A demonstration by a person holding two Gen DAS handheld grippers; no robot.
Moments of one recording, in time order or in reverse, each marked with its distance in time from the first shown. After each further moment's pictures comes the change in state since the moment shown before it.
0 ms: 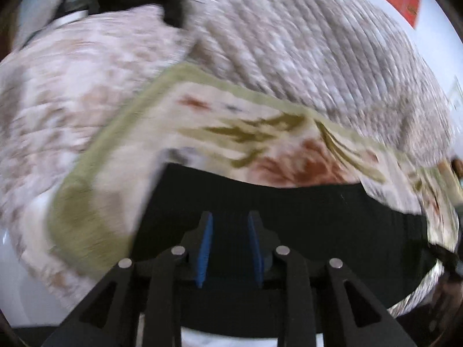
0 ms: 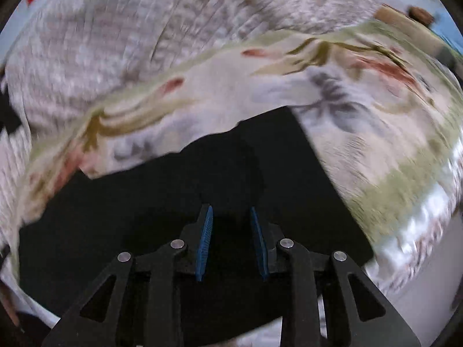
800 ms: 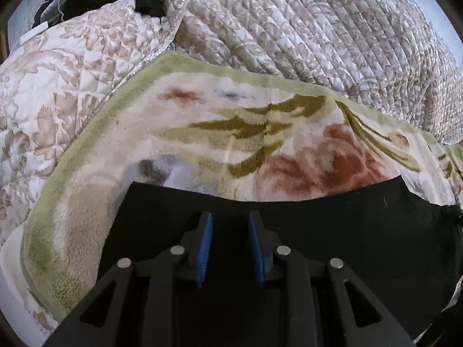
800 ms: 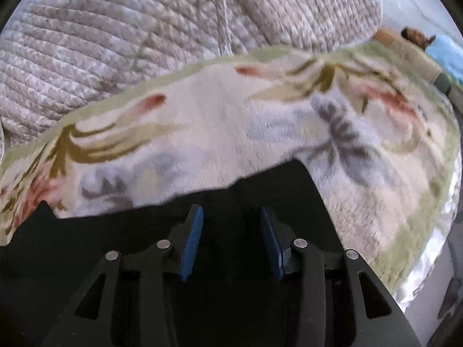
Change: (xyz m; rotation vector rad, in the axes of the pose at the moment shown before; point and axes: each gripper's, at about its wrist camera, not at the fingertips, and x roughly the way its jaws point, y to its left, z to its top) left arm 0.063 -0.012 0.012 0.064 0.012 0.128; right arm 0.021 0.014 0.033 -0.009 -0.104 -0.128
